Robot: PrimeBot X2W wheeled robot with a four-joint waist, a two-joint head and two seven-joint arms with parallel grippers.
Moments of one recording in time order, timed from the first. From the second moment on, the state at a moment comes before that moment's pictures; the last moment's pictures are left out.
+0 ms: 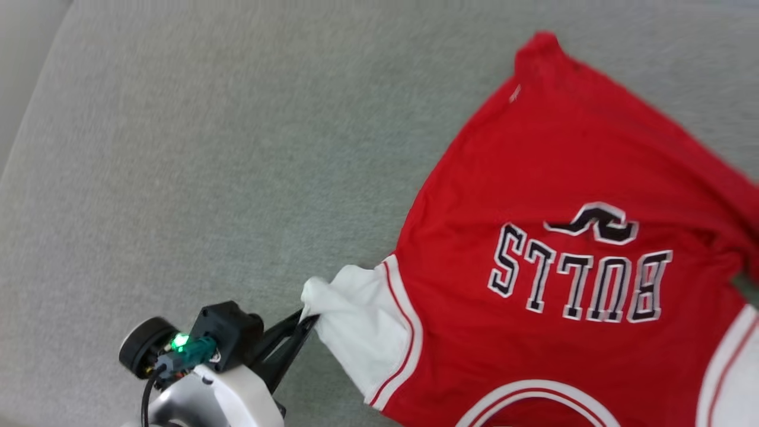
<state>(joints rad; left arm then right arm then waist) -0.15 0.71 -0.61 -0.39 -0.60 0.07 0.26 -0.46 -0.49 -0.16 0.14 0.36 0.13 1.33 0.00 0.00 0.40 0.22</state>
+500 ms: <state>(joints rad) -0.05 0.71 -0.60 -0.33 -0.65 0.11 0.23 -0.07 -0.47 -0.18 -0.02 0.47 0.13 1.28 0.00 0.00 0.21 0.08</state>
